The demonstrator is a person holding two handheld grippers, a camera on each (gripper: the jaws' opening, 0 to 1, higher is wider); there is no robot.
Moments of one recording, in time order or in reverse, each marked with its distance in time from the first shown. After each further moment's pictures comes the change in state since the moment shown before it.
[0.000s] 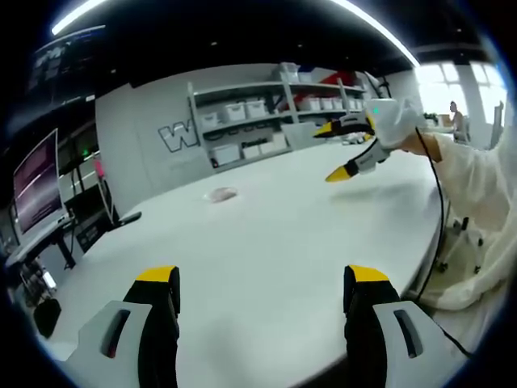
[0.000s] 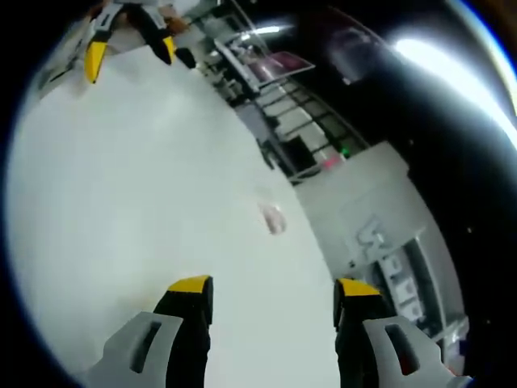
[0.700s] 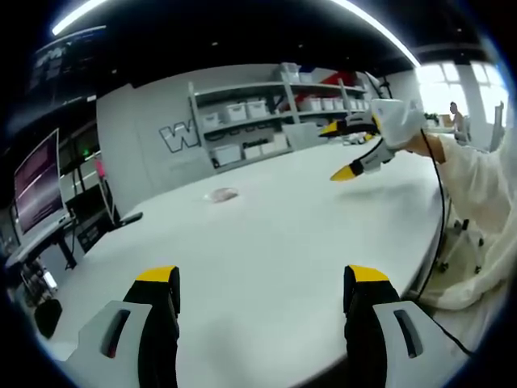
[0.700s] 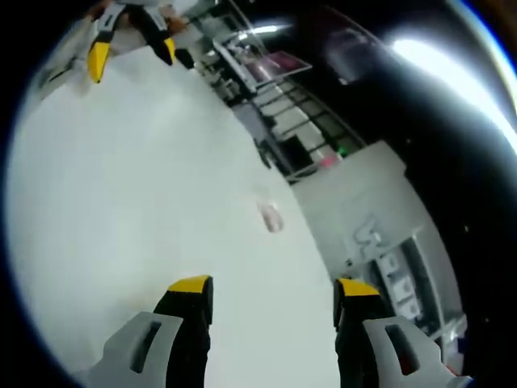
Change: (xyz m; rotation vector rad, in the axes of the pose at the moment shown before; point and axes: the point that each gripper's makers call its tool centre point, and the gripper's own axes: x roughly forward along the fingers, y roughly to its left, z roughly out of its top) left arm 0.001 0.004 0.001 0.000 -0.001 0.004; right arm -0.005 -0.002 -0.001 0.003 0.002 -0.017
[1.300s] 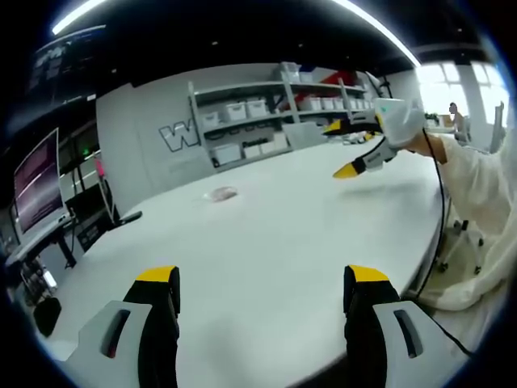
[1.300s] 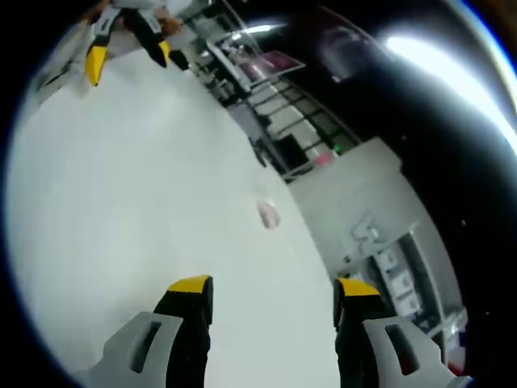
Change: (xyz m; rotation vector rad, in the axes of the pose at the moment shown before) left arm -0.002 -0.004 0.000 -0.003 0.004 -0.001; right arm -0.008 -0.003 -0.006 0.025 0.004 -0.017
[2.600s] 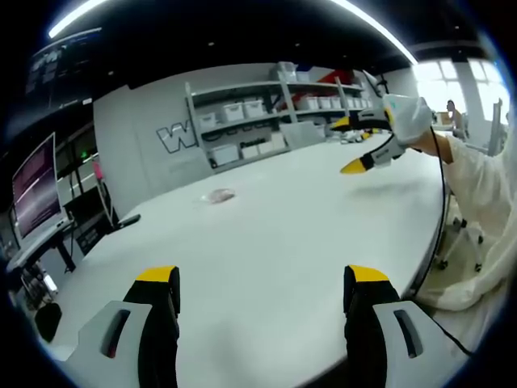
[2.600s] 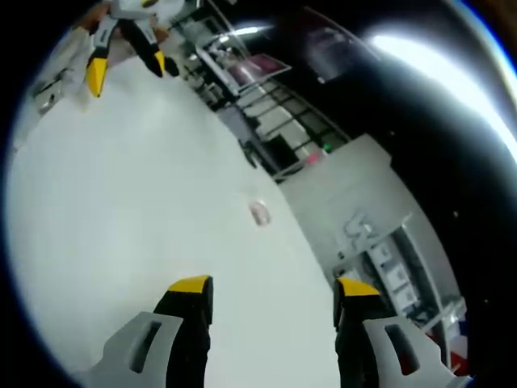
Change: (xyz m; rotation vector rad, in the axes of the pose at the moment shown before) left arm 0.003 -0.004 0.004 0.016 0.000 -0.008; right arm -0.024 -0.007 -0.008 0.044 -0.007 -0.049
